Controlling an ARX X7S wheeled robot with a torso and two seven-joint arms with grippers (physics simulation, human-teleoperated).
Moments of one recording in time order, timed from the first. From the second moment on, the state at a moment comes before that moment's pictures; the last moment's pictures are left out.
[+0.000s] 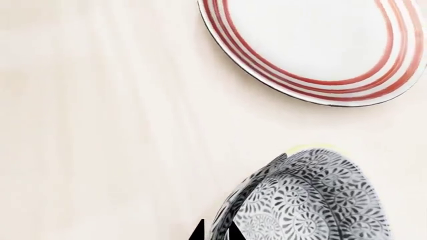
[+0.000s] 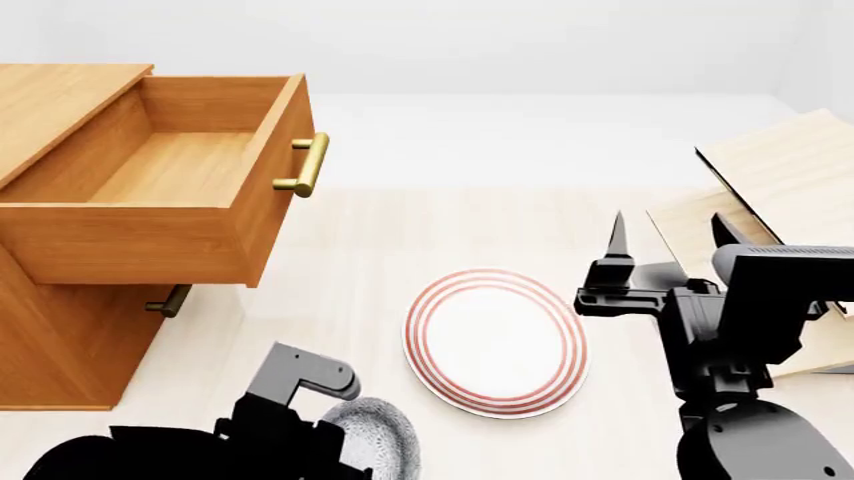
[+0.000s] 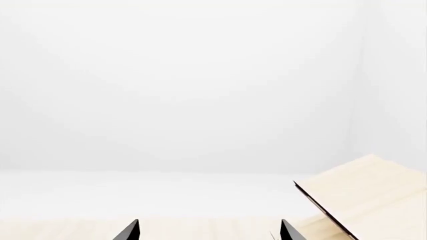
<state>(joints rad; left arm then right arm) -0.49 -0.57 0.41 0.26 -1.26 -1.21 -0.51 0.30 0.42 -0.04 -0.63 0.44 0.66 0.37</state>
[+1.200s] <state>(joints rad) -0.85 -0.52 0.38 0.55 -1.86 -1.25 -1.00 0.26 0.46 0.07 -0.72 0.52 0.69 0.42</state>
